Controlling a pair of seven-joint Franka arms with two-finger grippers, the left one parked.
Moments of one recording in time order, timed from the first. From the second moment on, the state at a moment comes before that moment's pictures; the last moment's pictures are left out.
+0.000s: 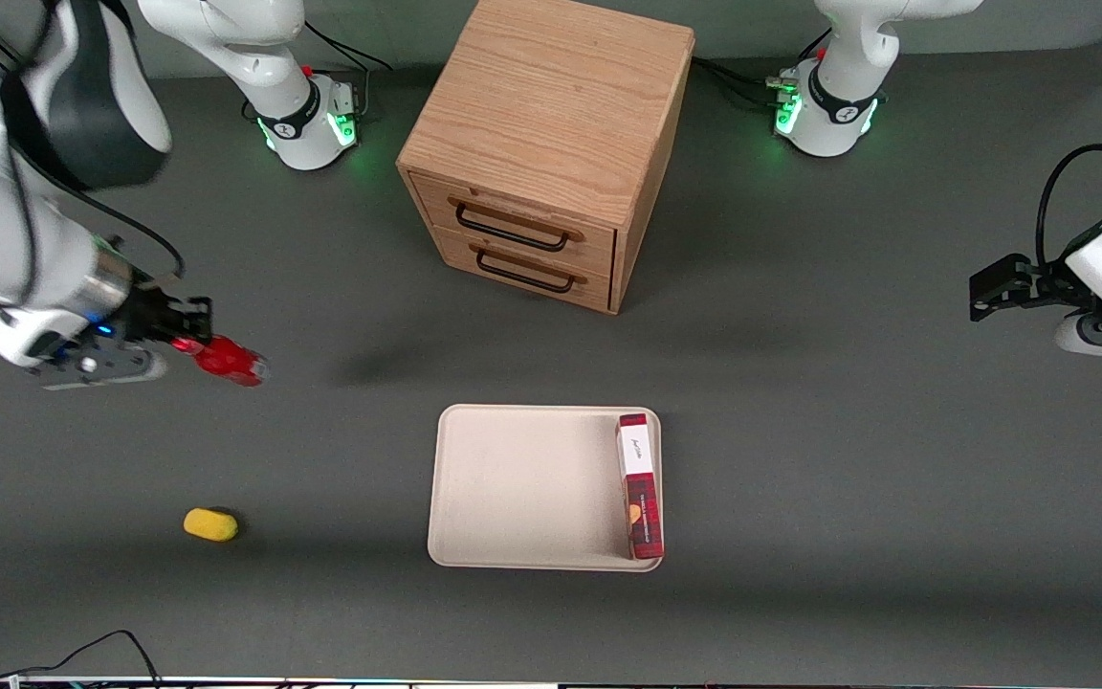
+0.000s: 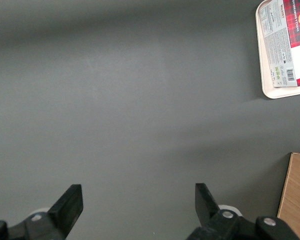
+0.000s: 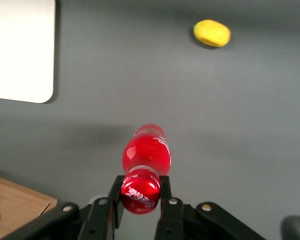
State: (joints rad) arm -0.13 0.11 0.29 -1.59 -0.08 1.62 0.09
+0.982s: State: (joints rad) arm 0.09 0.47 0.30 -1.24 -0.10 1.79 0.13
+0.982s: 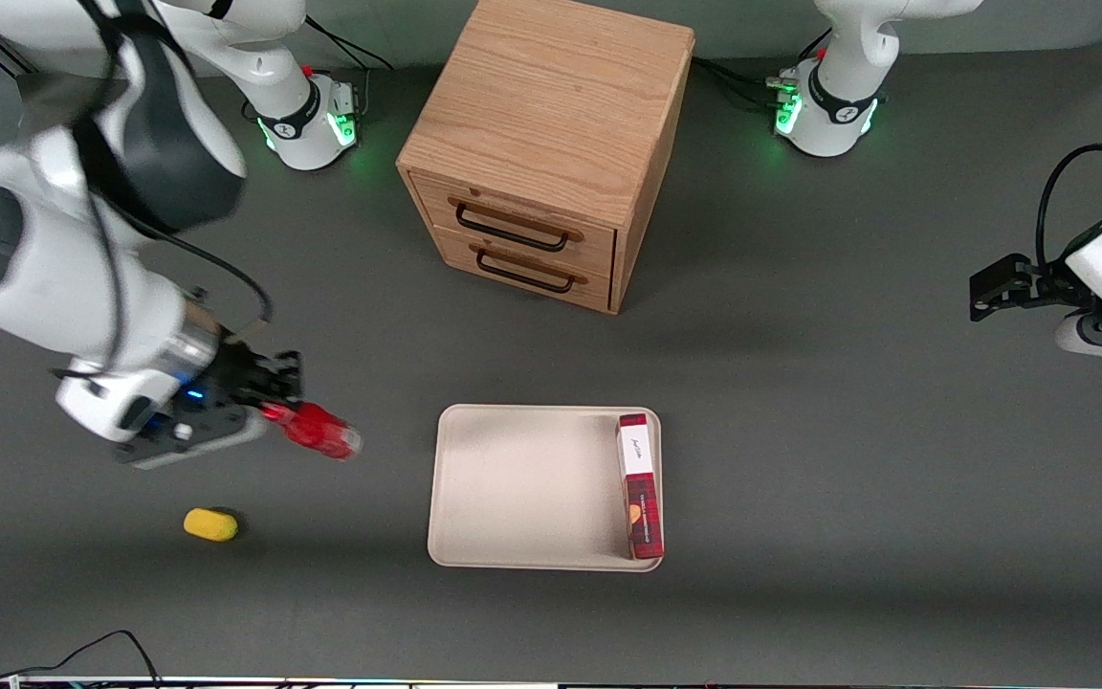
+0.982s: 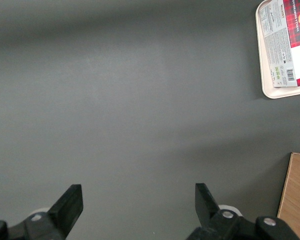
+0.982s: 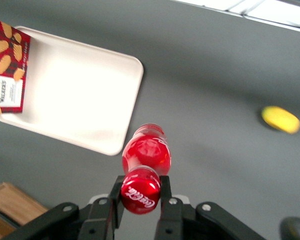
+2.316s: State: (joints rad) arm 0.23 0.80 0.25 -1.22 -0.16 2.18 0.17
